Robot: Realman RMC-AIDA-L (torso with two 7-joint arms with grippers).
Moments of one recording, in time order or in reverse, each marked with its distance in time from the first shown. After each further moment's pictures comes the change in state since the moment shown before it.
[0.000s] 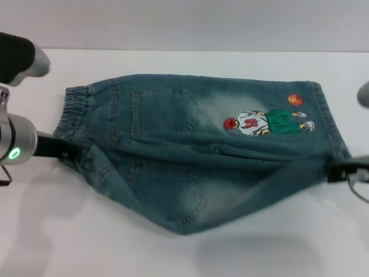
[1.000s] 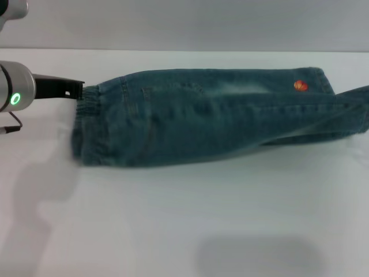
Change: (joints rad) left arm -0.089 0.001 -0.127 0.137 -0.075 0.266 0.001; right arm -0.072 0.013 0.196 -0.088 -0.054 0.413 0.058
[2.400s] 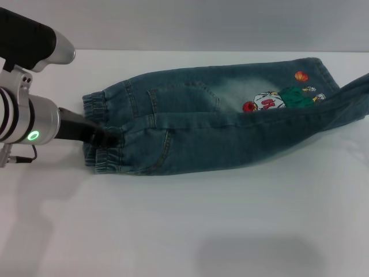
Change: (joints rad) left arm -0.018 -0.001 0.019 0.067 -0.151 -0.139 0.327; right arm 0.033 -0.002 0.006 -0.051 0.013 0.067 0.058
